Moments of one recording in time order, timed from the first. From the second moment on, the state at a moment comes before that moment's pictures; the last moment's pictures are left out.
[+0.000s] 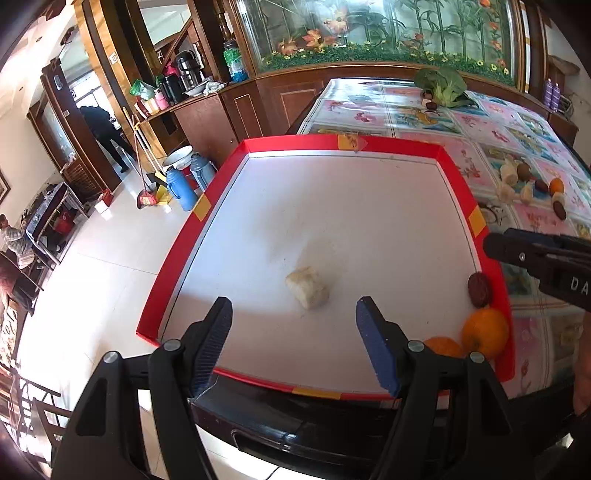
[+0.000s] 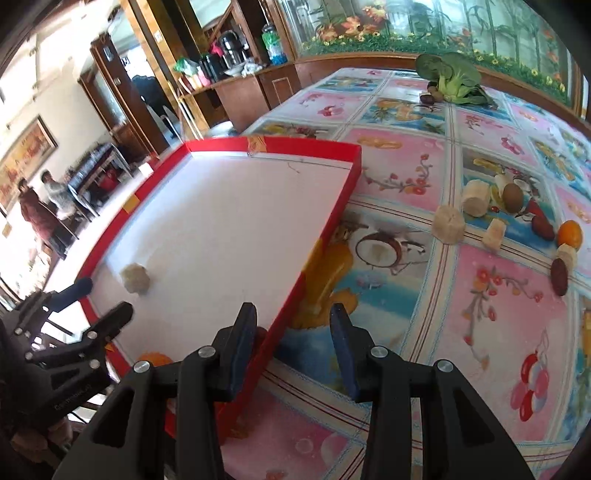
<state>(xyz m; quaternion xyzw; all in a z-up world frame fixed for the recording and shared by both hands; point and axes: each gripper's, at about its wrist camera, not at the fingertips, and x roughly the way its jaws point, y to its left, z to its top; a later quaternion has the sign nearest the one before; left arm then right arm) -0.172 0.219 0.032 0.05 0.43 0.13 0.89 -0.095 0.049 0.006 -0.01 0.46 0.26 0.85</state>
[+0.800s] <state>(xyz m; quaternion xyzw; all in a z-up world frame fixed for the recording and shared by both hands) -0.184 0.248 0.016 0.08 0.44 0.14 0.88 -0.106 -0.024 0.038 0.02 0.44 0.25 0.86</state>
